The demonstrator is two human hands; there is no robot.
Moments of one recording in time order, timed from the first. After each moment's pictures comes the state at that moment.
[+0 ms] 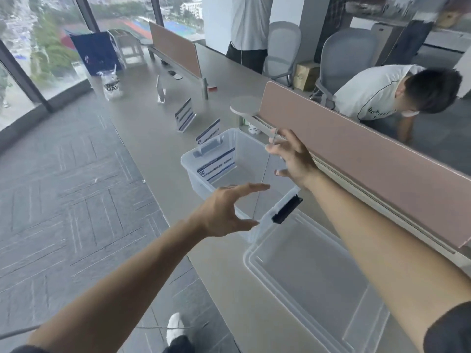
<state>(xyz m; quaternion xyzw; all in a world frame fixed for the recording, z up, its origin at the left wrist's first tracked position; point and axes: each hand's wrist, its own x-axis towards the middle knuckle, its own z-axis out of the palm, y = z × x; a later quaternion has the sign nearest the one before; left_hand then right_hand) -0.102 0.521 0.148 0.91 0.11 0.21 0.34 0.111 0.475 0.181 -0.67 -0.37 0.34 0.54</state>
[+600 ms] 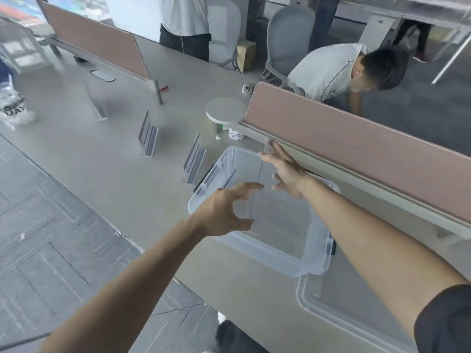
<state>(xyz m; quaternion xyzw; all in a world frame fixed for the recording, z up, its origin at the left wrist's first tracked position) -0.085 0.787 0.121 0.91 0.05 0.04 0.41 0.101 0.677 0.135 -0.75 -0.14 0.37 0.53</state>
